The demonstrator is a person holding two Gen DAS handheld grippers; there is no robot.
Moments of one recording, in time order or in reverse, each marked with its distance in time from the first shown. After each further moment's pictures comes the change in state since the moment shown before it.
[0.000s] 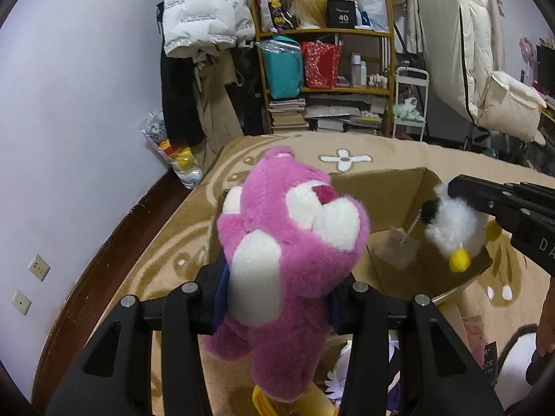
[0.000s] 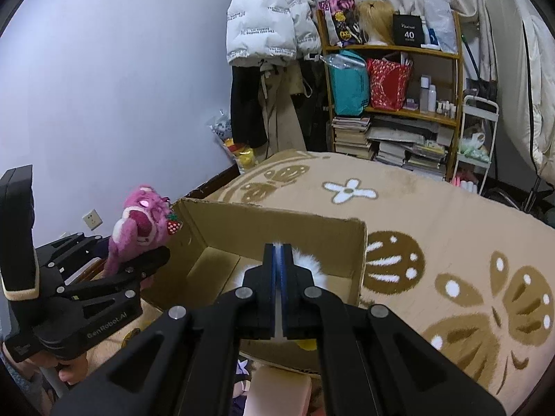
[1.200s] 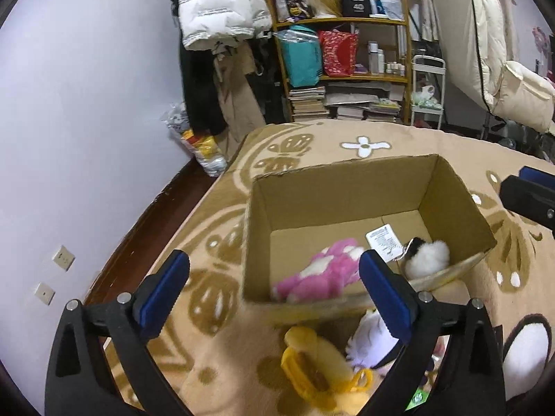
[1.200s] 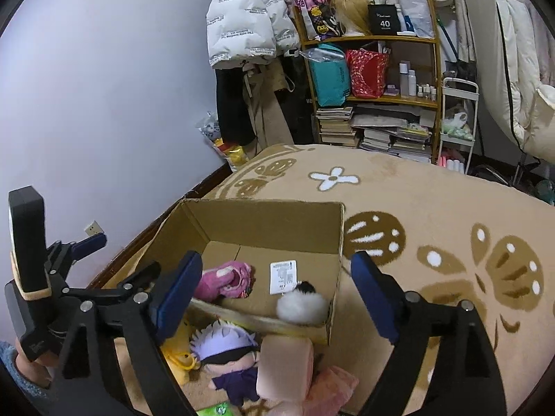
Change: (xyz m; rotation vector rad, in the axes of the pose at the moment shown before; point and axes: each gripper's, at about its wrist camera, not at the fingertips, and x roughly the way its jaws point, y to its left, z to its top) left arm -0.021 0.003 0.000 0.015 0.064 0.084; right arm -0.046 -0.001 -0.004 0.091 0.028 -0.035
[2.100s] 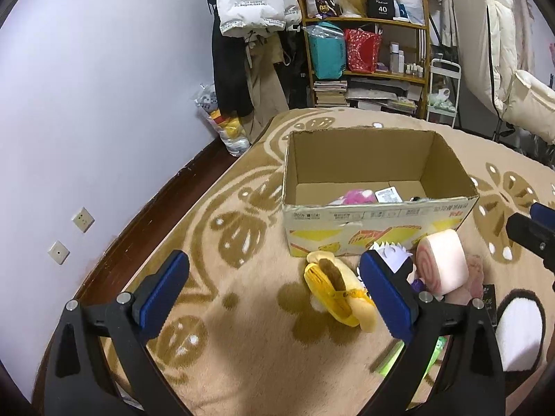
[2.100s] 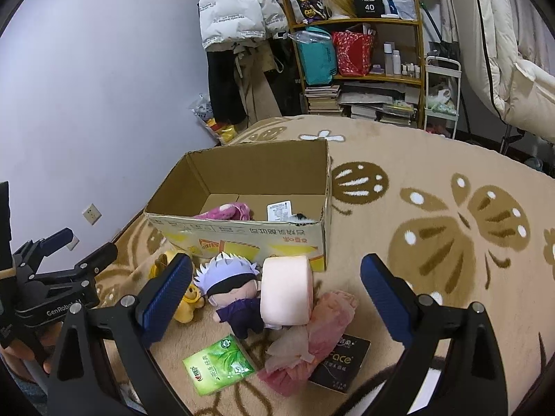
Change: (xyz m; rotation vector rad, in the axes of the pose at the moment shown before) left arm -0.070 0.023 -0.062 -0.093 0.034 0.070; right arm -0.042 0.004 -0.062 0.032 0.054 -0.037
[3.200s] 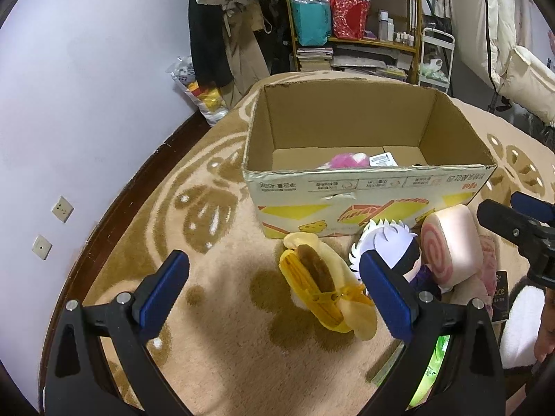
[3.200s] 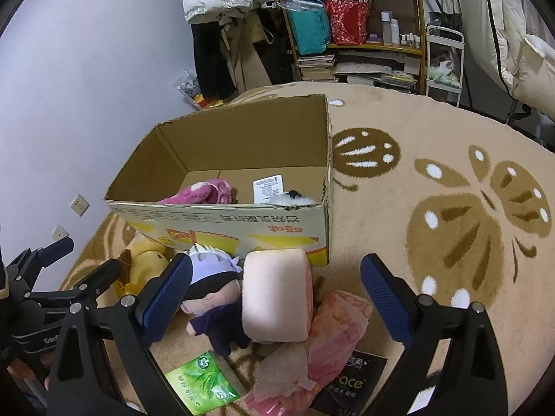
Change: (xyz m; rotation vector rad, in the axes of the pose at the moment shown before) left arm 0.058 -0.019 -0.008 0.037 0.123 -0.055; right arm 0.071 -0.009 -0.003 0.035 0.115 -0.023
